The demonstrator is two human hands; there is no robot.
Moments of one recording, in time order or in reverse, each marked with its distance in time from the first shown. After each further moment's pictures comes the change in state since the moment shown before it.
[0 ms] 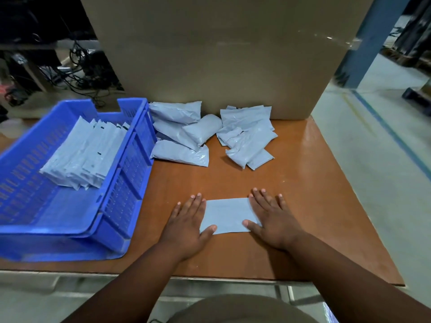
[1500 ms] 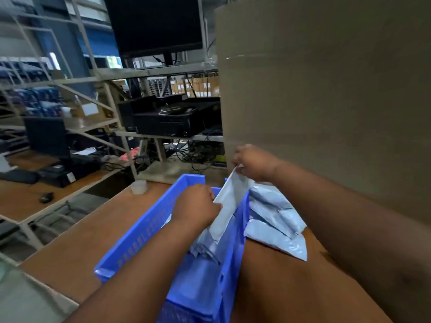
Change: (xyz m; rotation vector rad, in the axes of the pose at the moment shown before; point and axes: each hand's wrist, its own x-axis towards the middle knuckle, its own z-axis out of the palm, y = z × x) left_hand -0.022 -0.175 -0.313 -0.199 0.532 -0.547; right_hand 0.272 -0.289 -0.356 -0.151 0.509 -0.650
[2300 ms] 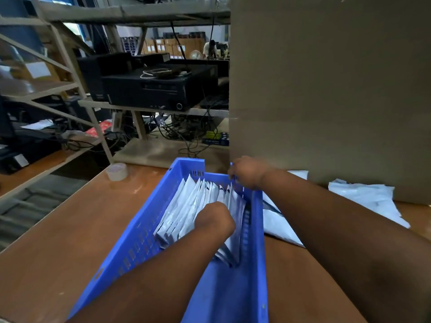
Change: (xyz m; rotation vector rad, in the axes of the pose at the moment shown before) left_hand 0.077 -0.060 0.135 0.104 -0.438 -0.150; right_hand 0.080 -0.001 0.150 -0.096 -0.384 0.171
